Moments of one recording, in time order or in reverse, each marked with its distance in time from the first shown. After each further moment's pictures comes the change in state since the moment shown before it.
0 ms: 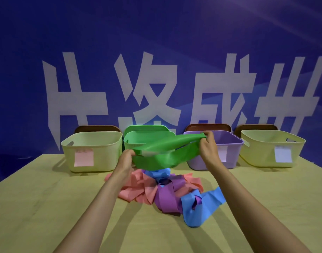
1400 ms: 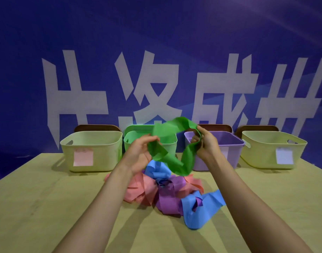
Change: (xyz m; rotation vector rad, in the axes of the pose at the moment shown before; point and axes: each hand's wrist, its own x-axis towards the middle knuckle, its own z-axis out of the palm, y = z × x) left_hand -0.013 0.035 0.032 -0.478 -0.473 -0.031; right_hand 0.019 -0.023 0.015 0.949 -0.086 0.490
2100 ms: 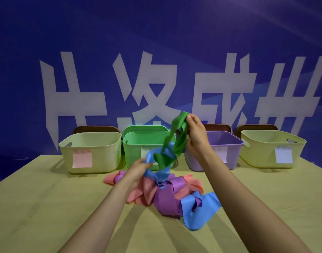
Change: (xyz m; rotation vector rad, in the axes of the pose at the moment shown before) left_hand 0.035 -0.064 -0.072 0.625 0.405 -0.154; right_hand -0.015 0.005 0.033 -0.250 -0.174 -0.274
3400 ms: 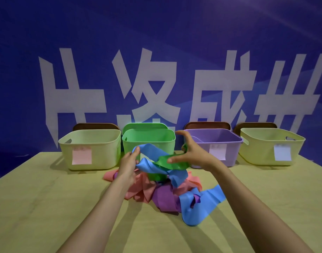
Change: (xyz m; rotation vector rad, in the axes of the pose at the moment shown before) left_hand -0.037 0.024 -0.006 -0.312 0.187 0.035; right_hand -0.040 0.007 -0.043 -0.862 -0.515 0.088
